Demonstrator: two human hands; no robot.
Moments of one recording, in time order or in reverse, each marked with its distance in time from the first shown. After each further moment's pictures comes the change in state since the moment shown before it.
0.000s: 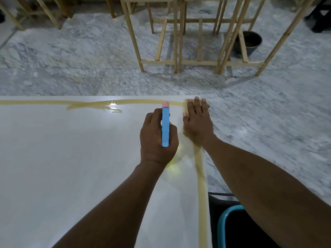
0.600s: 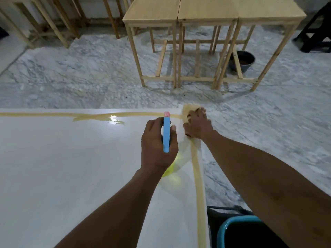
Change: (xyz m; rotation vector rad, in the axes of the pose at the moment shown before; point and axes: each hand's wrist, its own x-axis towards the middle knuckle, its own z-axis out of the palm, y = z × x) left_hand -0.005 0.019 -0.010 -0.008 0.045 0.018; right_hand 0.020 -0.005 -0.063 0.056 -0.248 0.140
